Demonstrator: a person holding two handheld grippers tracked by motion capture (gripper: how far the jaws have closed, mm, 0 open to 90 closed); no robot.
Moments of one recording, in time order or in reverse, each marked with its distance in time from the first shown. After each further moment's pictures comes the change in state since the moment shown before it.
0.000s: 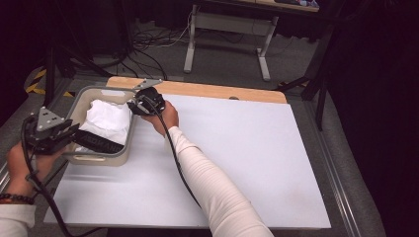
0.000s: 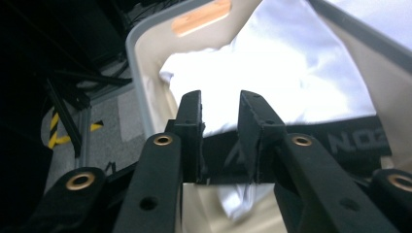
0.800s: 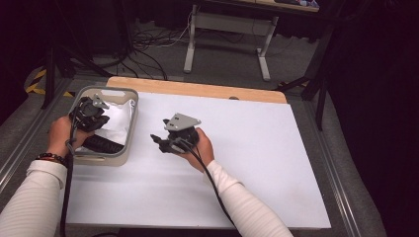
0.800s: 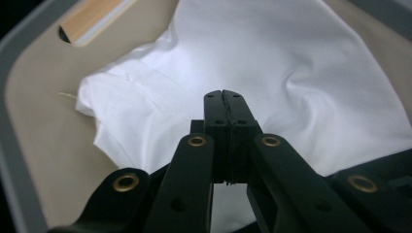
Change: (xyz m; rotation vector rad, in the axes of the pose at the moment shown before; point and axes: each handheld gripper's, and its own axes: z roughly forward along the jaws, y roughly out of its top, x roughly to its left) left arm -0.013 0.042 0.098 0.264 -0.204 0.161; right arm 0.035 -0.081 -0.133 -0.091 0.005 -0.161
